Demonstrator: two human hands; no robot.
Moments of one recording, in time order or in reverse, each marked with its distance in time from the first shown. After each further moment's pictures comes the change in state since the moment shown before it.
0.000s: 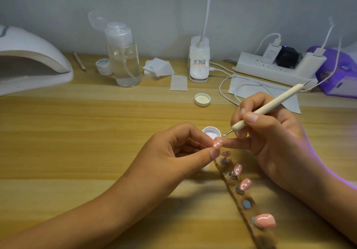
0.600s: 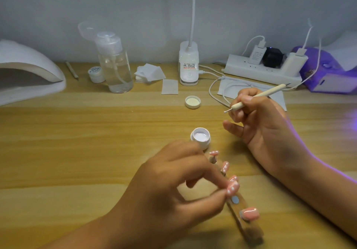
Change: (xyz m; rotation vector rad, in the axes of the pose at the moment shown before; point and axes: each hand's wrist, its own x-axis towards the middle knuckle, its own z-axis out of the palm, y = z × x) left_hand -0.020 0.014 0.016 0.677 -0.003 0.526; right_hand 0.014 -0.001 -0.015 0.124 0.200 0.072
